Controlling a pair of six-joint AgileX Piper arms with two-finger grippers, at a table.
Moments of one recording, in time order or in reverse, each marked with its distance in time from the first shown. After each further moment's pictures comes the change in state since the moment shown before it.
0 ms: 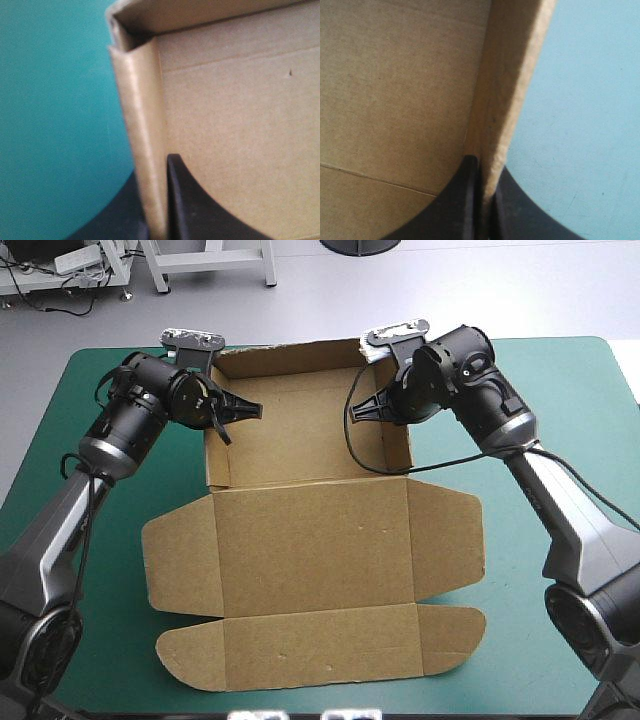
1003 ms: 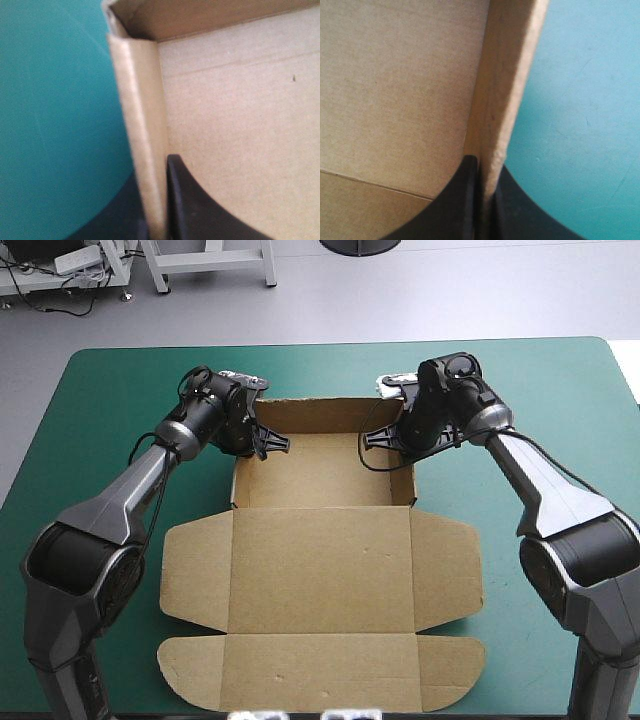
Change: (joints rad) left arm 0.001 0.296 -0.027 -0.075 0.011 0.087; right arm -0.144 0.184 0.129 0.187 -0.006 -0.039
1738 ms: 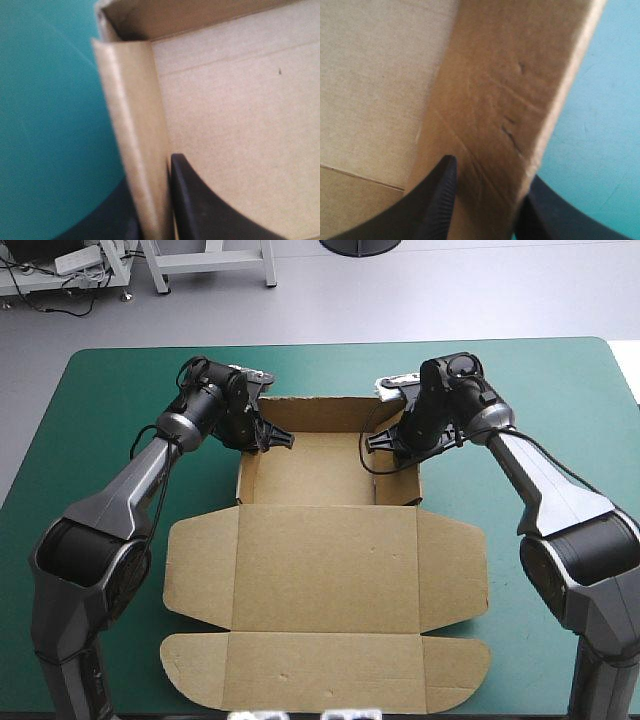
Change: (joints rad) left arm 0.007 0.032 -0.106 -0.071 0.083 0.083; right arm -0.010 0.003 0.000 0.020 0.004 -0.079
